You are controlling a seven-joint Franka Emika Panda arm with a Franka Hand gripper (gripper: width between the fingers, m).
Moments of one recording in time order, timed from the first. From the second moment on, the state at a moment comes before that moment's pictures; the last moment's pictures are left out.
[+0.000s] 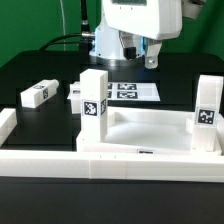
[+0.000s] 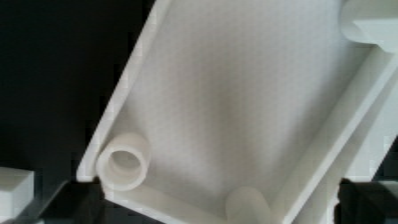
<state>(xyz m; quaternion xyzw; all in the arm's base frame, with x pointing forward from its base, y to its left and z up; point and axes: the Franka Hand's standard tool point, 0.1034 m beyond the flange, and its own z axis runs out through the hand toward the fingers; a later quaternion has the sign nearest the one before) 0.547 0.004 0.129 -0.81 0.59 0.00 0.05</state>
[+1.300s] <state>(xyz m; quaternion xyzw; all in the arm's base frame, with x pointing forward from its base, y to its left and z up) 0.522 0.014 0.085 -0.72 0.69 0.03 0.04</state>
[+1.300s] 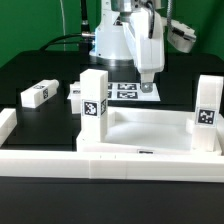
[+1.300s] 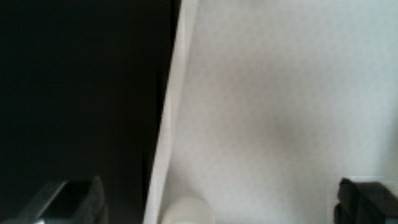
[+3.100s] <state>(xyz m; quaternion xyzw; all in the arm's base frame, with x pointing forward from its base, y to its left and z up) 0.498 0.009 0.012 -0.72 0.69 0.04 -0.01</state>
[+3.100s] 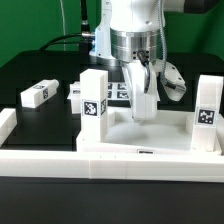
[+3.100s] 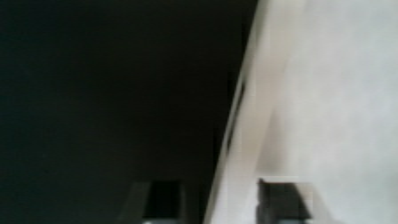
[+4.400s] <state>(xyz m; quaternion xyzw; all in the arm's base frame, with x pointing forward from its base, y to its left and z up) 0.497 -0.012 0.014 -0.76 0.65 0.04 -0.01</state>
